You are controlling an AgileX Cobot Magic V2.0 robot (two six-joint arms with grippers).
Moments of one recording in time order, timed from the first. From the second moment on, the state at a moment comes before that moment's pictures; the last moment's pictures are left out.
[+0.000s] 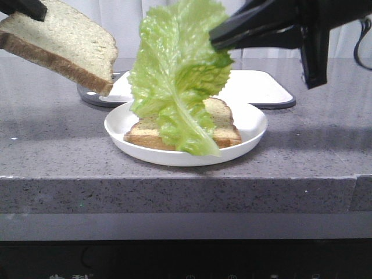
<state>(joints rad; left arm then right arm) -0.15 1.33 -1.16 -0.62 0.84 0.24 0.11 1.58 -0.98 1.38 1.14 -0.72</state>
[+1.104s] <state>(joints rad) -0.15 1.33 -1.16 -0.62 0.84 0.24 0.11 1.67 -1.15 1.21 0.96 -0.68</state>
